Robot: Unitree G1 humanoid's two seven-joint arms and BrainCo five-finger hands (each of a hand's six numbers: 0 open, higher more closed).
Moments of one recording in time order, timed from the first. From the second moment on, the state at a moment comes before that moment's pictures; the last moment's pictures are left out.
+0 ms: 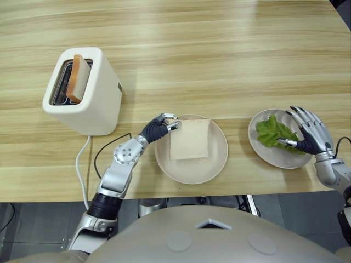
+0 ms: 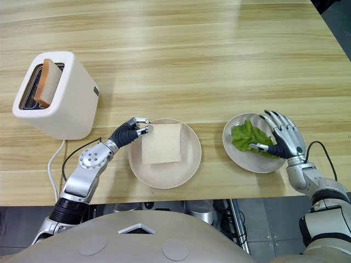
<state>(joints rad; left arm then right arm) 0.11 0.26 -0.27 -0.11 0.07 0.14 -0.36 -0.19 -0.87 0.31 1.16 -0.88 -0.83 -0.85</state>
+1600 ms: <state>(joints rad) 0.01 0.35 -0.32 0.06 0.47 -0.03 -0.19 -0.26 -0.87 0.41 1.10 -0.84 -0.86 -0.83</state>
